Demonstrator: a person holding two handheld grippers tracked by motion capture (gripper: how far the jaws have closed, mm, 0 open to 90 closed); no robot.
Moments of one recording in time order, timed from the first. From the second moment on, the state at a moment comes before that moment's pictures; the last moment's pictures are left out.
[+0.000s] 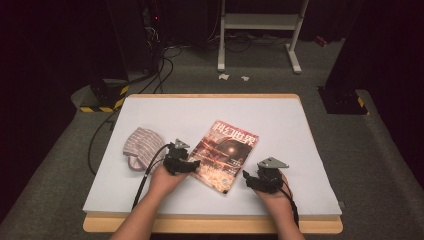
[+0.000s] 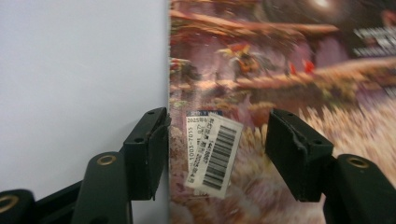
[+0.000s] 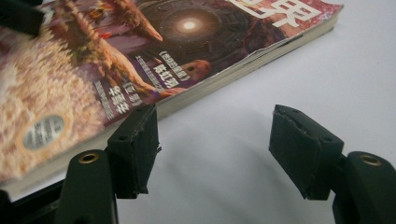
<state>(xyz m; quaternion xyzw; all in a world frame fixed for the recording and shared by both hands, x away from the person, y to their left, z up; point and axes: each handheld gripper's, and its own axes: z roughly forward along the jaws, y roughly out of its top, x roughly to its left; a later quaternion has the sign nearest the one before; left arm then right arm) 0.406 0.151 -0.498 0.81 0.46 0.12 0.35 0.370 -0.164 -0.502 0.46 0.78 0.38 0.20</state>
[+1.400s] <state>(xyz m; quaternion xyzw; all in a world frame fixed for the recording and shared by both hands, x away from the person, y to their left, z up) 0.363 0.142 -0.502 0.83 0.39 0.09 0.39 0.373 -0.145 -0.503 0.45 0.80 0.36 0.17</state>
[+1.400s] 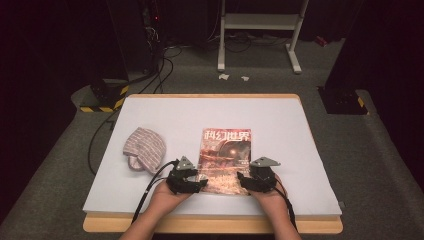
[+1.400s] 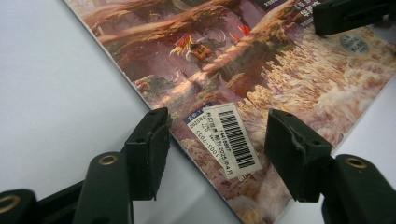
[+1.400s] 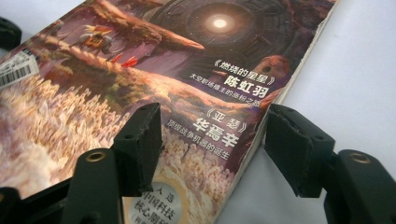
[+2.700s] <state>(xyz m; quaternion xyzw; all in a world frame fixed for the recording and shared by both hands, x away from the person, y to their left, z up) 0.334 0.200 -0.489 0.82 0.38 0.15 0.41 0.363 -0.144 -0.497 0.41 0.80 0.40 0.21</state>
